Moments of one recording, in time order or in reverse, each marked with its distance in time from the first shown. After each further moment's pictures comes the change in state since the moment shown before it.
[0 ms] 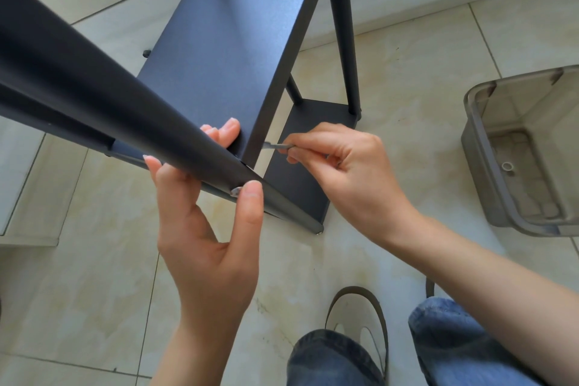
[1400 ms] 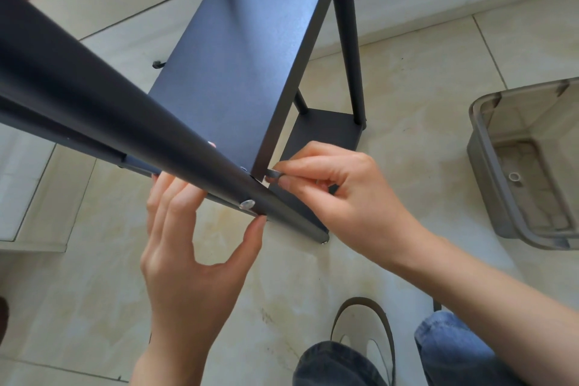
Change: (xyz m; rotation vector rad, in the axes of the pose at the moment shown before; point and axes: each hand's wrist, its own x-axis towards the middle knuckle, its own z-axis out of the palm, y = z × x) left_hand 0.000 -0.016 -0.035 0.441 -0.162 0.159; right_hand -0.003 -0.016 0.000 0.123 -0.161 0.019
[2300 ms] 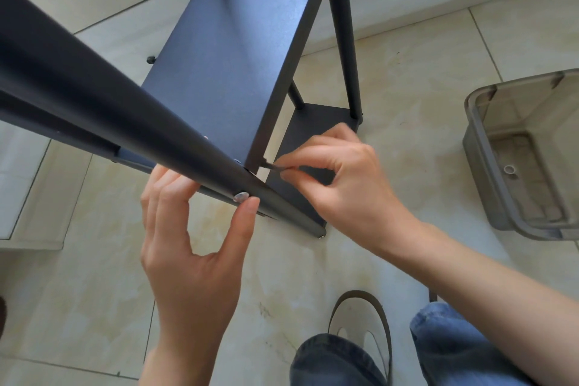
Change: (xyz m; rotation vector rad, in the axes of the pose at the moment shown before) left_hand -0.003 0.009 0.010 -0.157 0.106 -0.111; right_hand 0.001 0.010 0.001 -0.267 0.136 -0.039
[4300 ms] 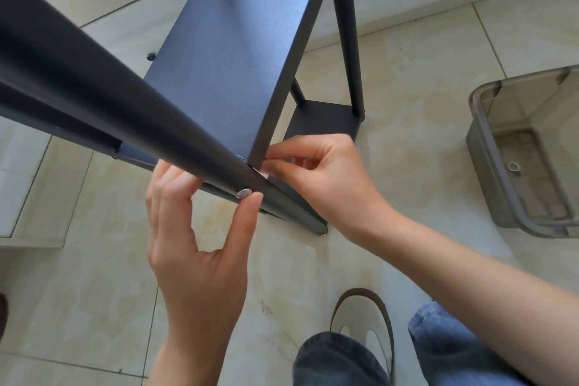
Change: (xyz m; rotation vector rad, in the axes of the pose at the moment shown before) left_hand -0.001 0.001 0.005 -0.070 0.030 -0.024; right_hand 0.011 -0.007 0.019 0.441 -0.057 0.250
